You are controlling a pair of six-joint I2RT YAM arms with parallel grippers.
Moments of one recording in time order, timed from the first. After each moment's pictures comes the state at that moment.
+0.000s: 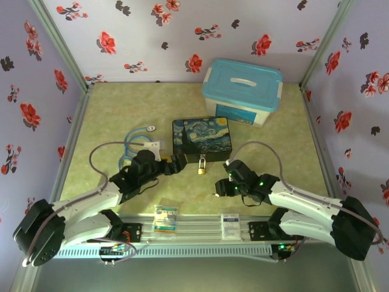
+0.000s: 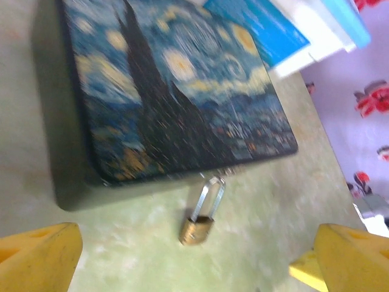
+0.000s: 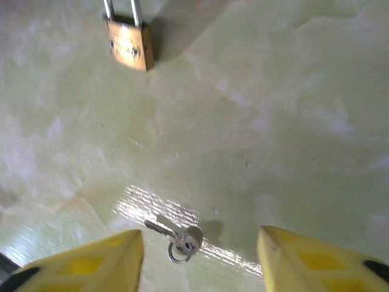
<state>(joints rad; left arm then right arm) -0.81 1.06 0.43 0.20 0.01 -0.79 0.88 1.04 0.46 -0.42 -0.04 0.61</state>
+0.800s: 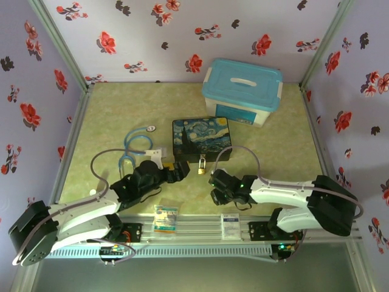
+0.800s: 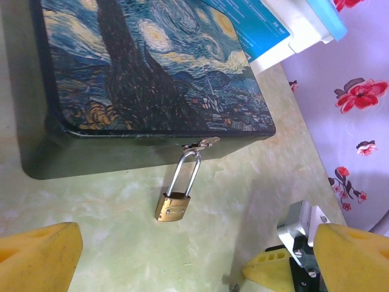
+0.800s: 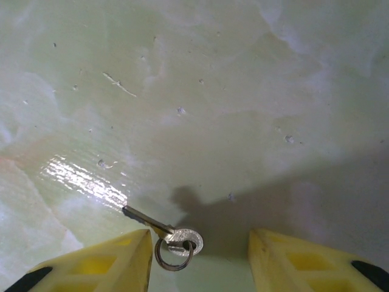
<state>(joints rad) -0.94 0.98 0.35 0.24 -0.12 -0.88 1.07 1.29 0.54 -0.44 0.12 0.58</state>
